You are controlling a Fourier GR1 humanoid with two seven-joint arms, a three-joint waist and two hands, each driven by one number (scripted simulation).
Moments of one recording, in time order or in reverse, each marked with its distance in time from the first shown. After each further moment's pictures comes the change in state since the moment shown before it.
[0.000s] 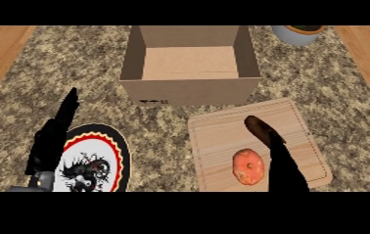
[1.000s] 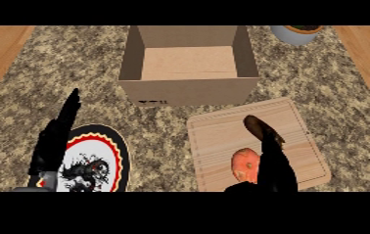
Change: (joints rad) left arm 0.004 -0.057 0.040 -0.001 -0.061 -0.033 0.010; right arm 0.002 0.161 -0.098 0.128 0.104 0.073 -0.083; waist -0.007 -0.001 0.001
